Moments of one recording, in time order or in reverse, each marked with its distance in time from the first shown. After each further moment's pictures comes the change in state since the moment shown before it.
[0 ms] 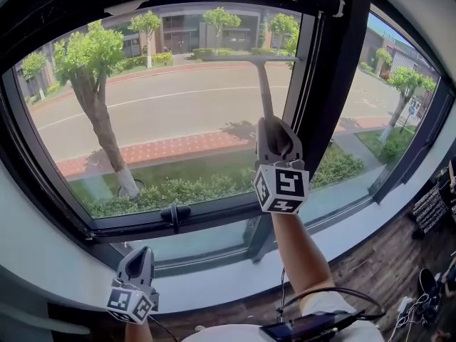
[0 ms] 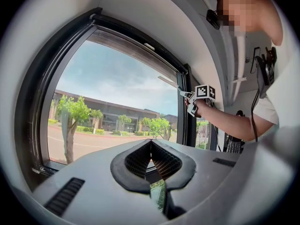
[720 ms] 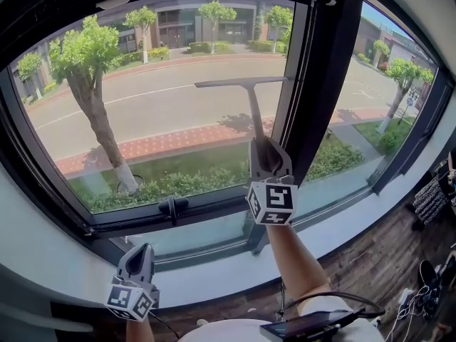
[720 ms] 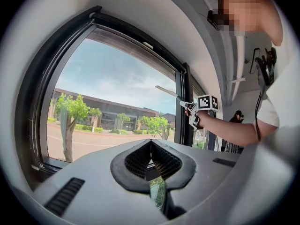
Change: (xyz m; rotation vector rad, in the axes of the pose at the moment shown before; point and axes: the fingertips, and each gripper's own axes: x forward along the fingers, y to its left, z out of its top) left arm -0.007 -0.010 -0.008 -0.008 0.021 -0.013; right arm -0.049 0.013 -0.064 0.019 0.115 0.009
